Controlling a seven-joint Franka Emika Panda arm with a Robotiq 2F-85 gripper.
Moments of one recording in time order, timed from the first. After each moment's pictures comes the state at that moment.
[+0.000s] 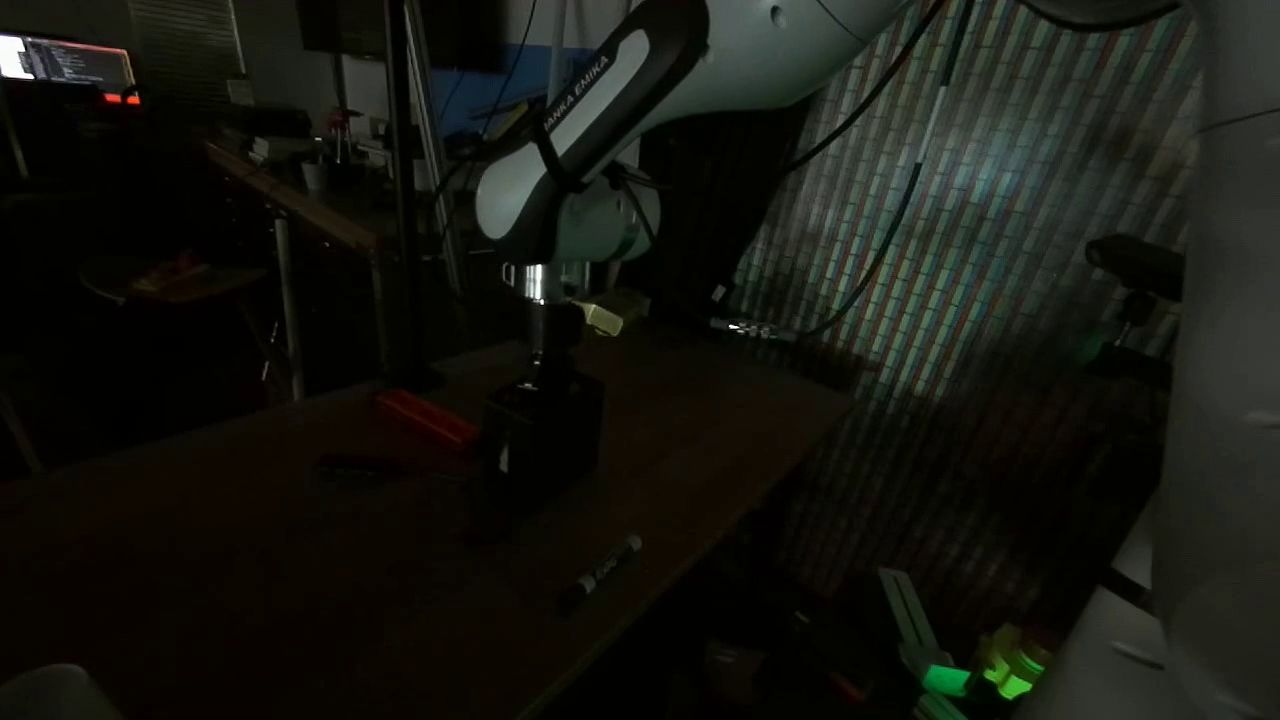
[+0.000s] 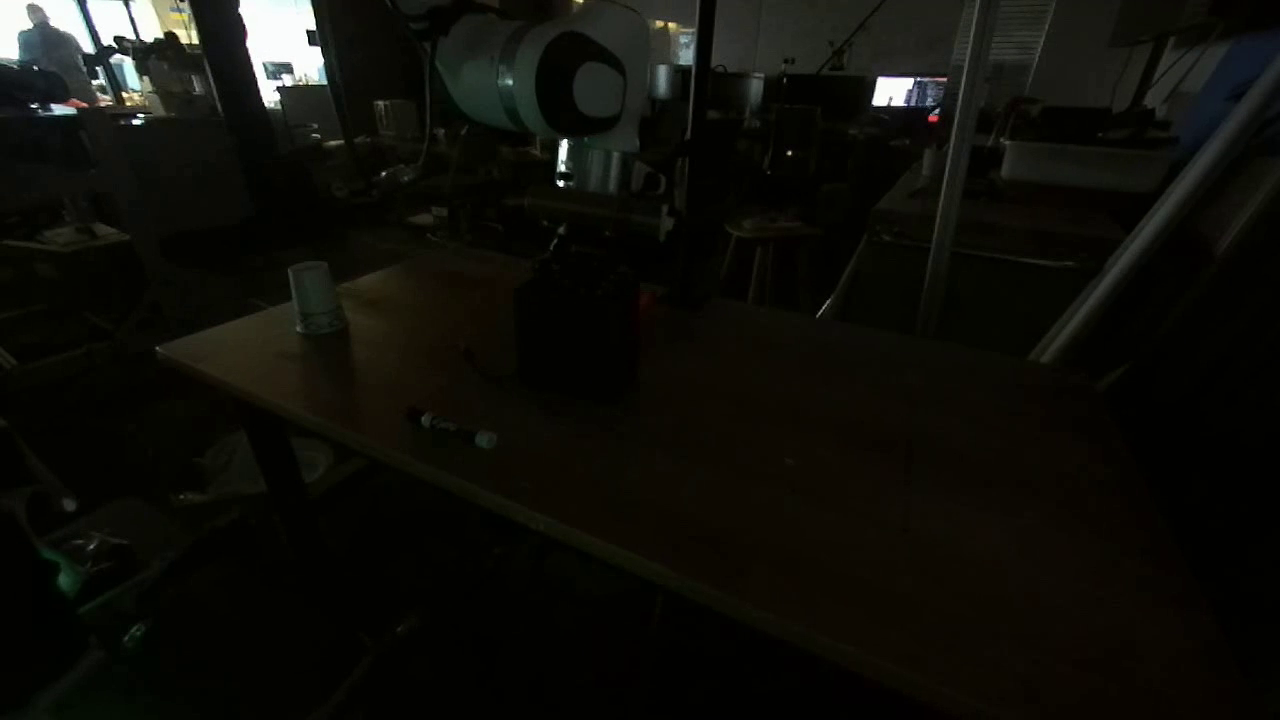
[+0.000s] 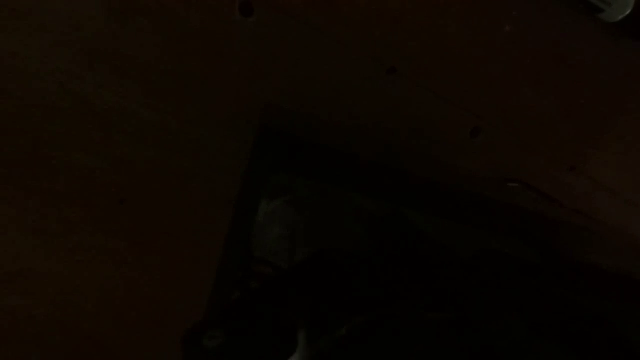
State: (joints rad) arm -0.10 0.34 0.04 -2.03 0.05 2.26 -0.59
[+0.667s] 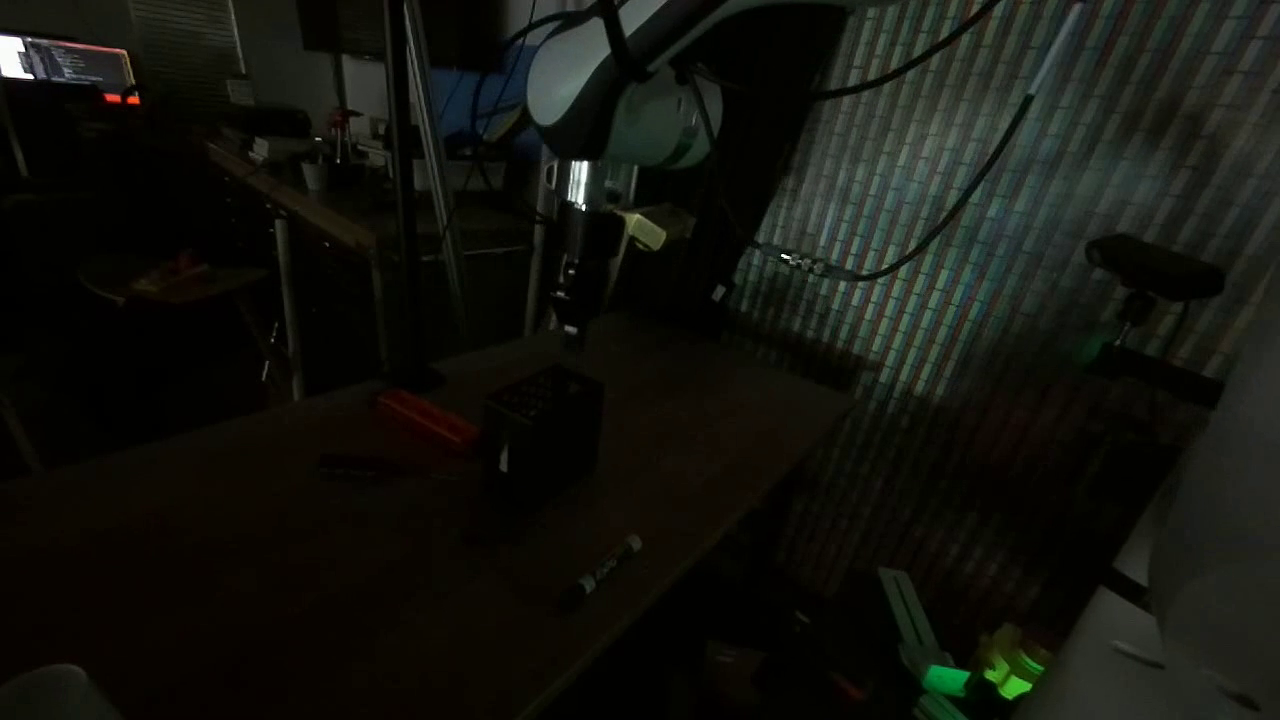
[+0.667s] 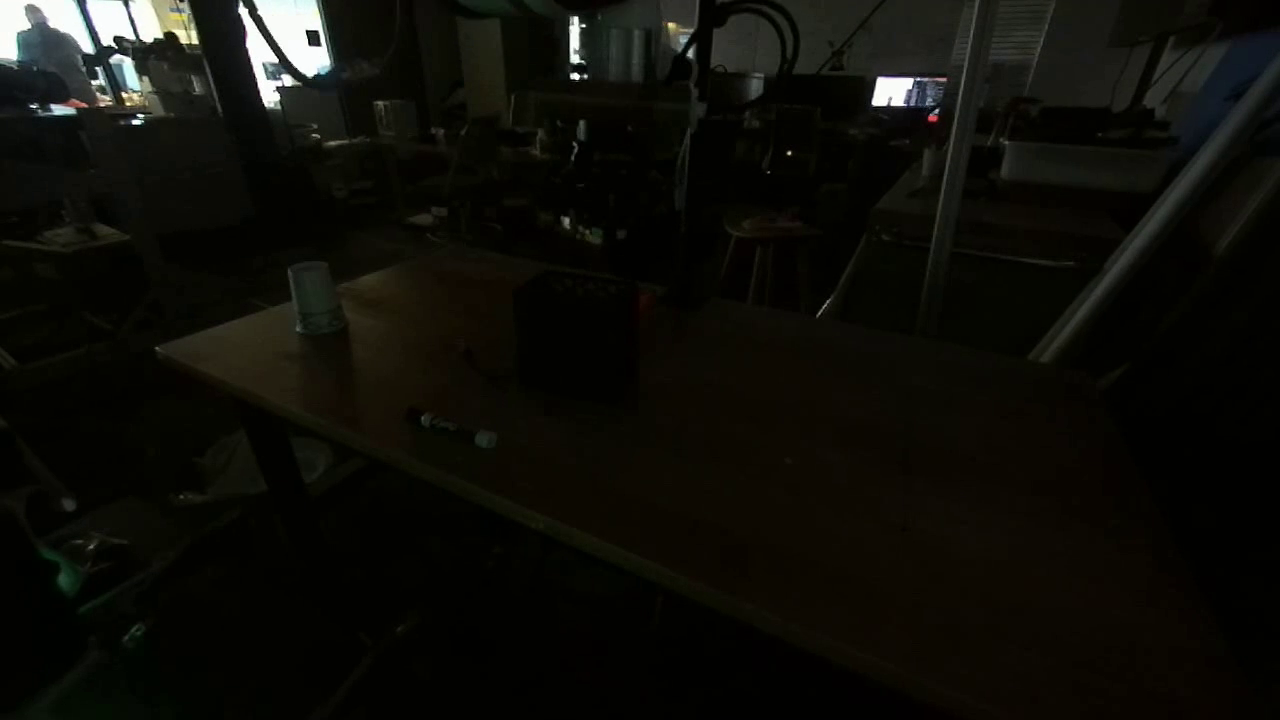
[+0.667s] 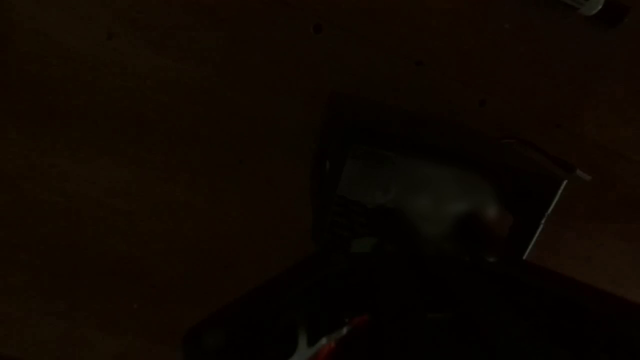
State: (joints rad) arm -0.12 0.11 -0.01 -2.07 0.04 2.22 -0.57
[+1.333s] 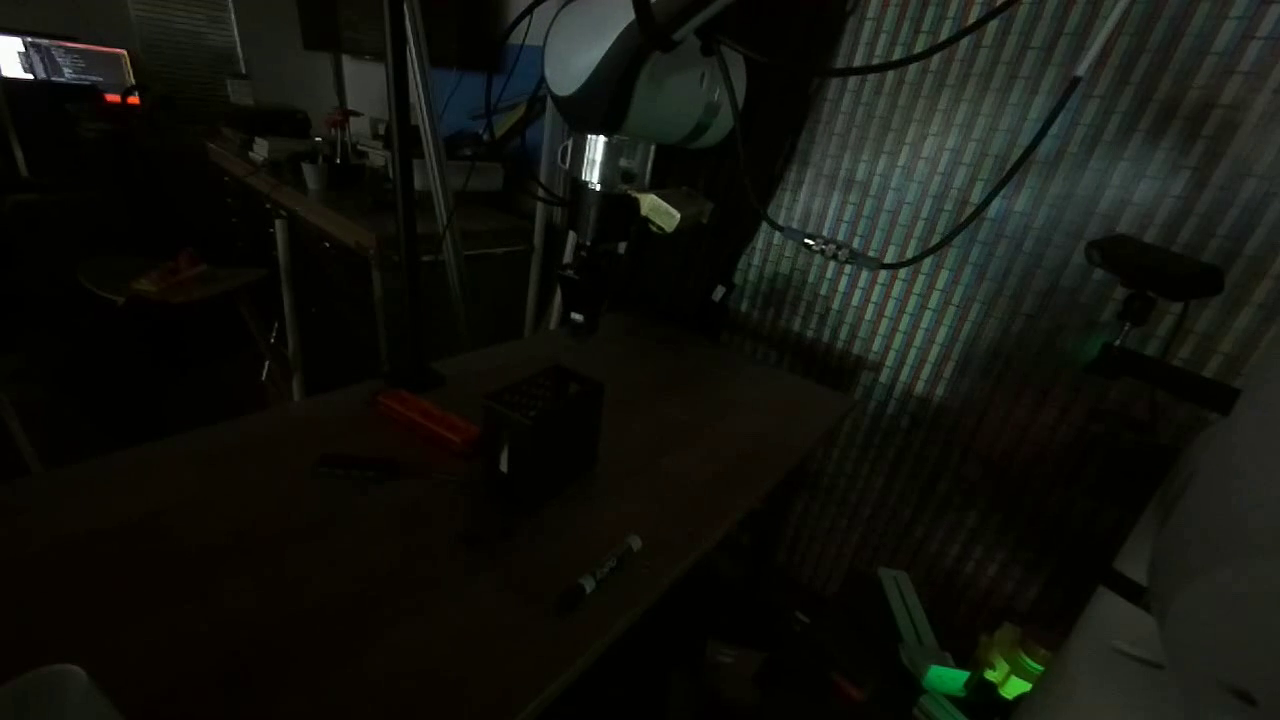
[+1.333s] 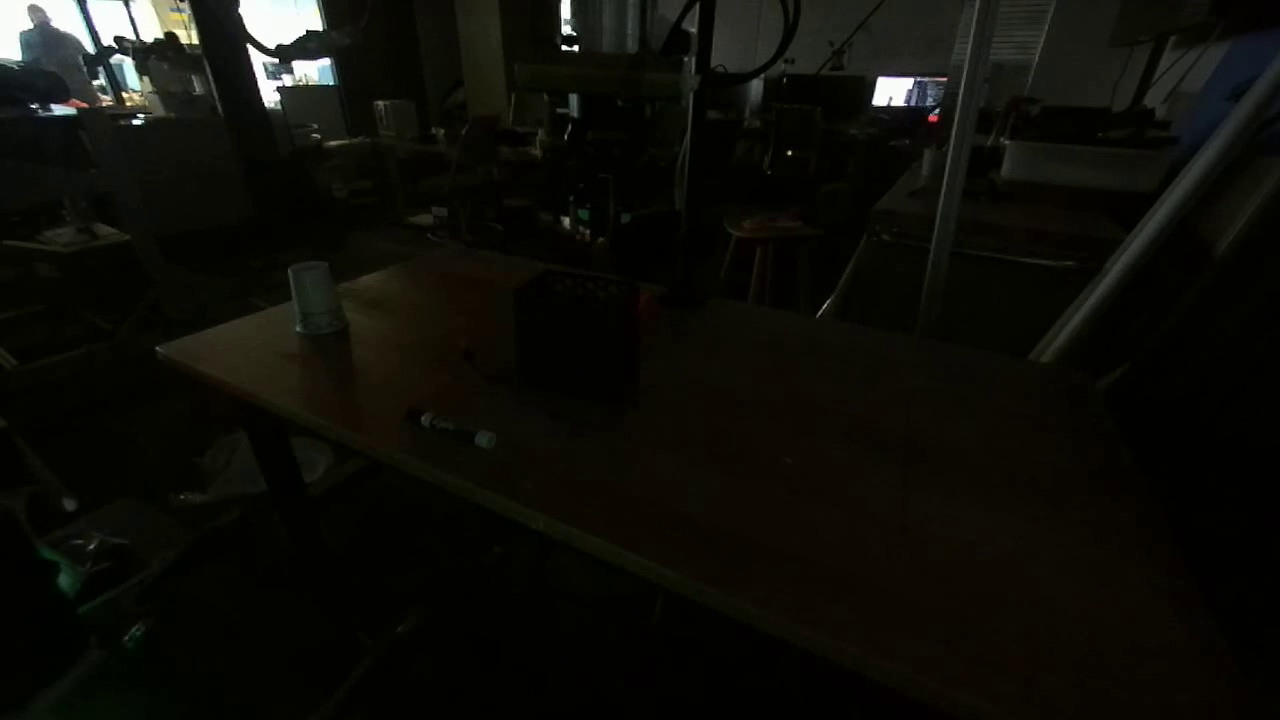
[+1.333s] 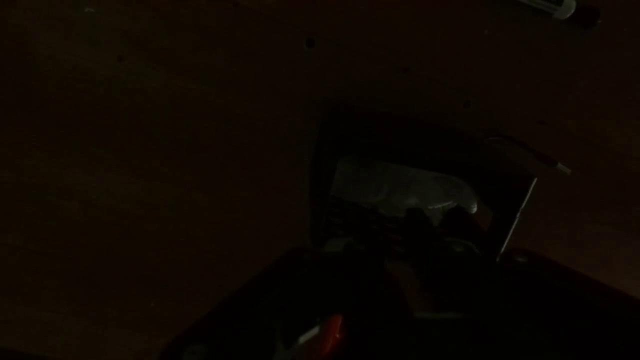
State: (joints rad) arm -0.12 0.04 -0.02 -2.11 0.05 2.20 -0.54
